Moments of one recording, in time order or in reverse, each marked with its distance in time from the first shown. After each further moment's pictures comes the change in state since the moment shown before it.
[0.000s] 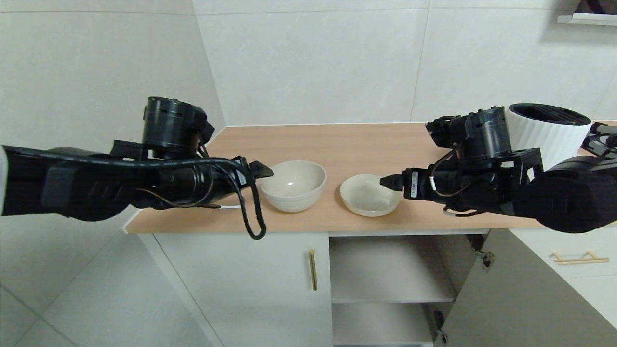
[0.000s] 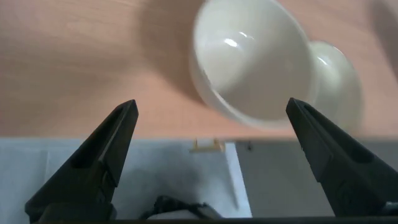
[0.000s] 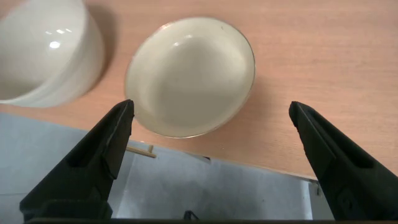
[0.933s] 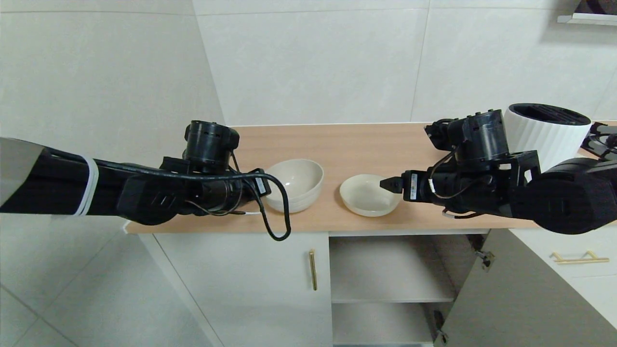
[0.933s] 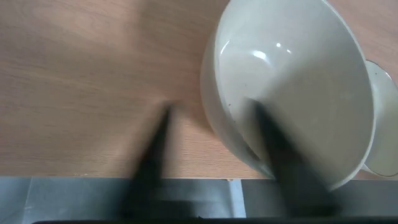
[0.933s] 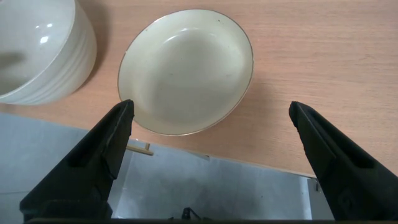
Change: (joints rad) left arm -0.018 0.133 -0.019 -0.075 0.042 -0.027; right arm -0.001 0.005 0.004 0.000 0.000 0.002
